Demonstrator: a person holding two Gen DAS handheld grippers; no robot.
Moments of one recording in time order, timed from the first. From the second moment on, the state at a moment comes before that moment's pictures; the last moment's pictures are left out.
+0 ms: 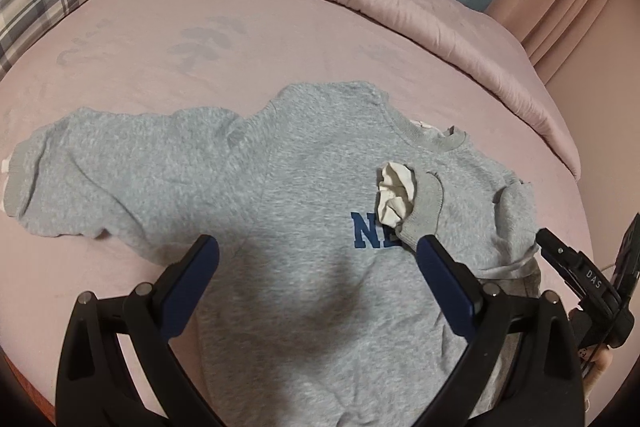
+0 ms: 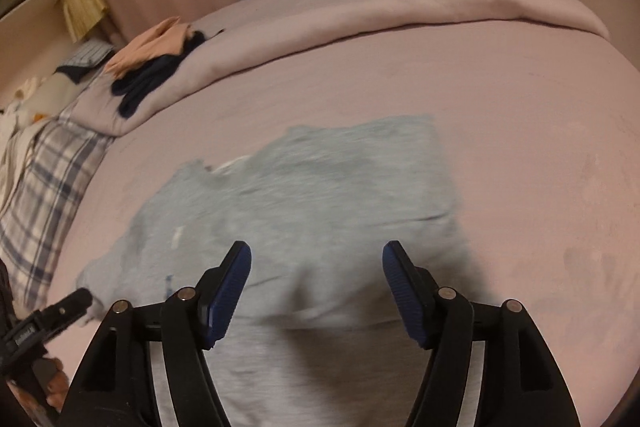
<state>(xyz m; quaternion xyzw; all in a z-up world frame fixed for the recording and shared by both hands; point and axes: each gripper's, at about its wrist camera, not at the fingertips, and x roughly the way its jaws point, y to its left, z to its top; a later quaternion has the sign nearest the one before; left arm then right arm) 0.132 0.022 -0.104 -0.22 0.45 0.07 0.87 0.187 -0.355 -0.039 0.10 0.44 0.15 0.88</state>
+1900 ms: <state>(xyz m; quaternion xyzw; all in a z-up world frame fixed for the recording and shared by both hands) 0.207 -0.005 -0.149 -0.22 0.45 0.03 0.87 0.219 -0.408 -0.085 0.14 0.50 0.13 0.84</state>
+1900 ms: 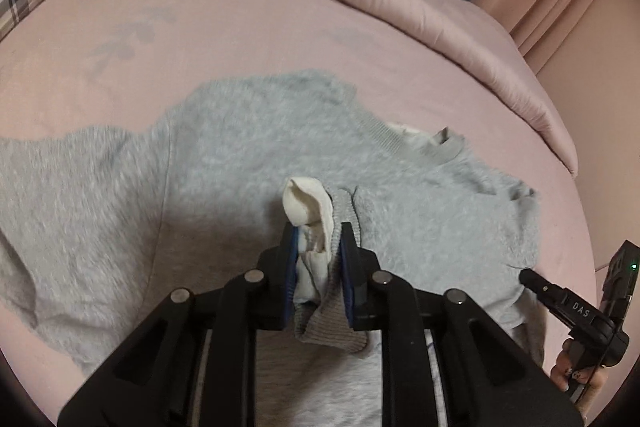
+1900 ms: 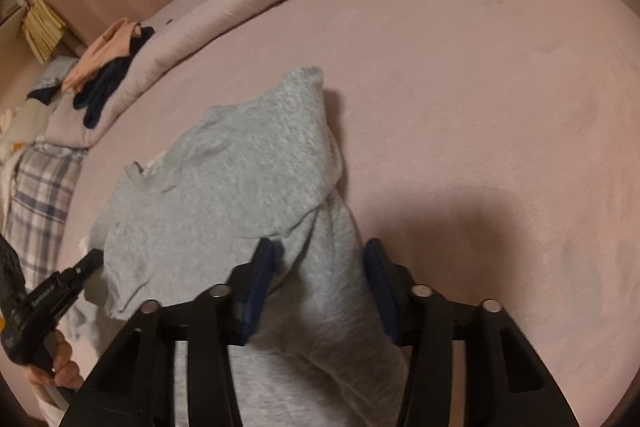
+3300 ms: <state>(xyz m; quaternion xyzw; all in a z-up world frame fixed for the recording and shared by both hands) 0.205 0.007 -0.163 -0.25 0.47 0.07 0.84 0.217 -0.405 -0.091 0.11 0.50 0.10 0.85</state>
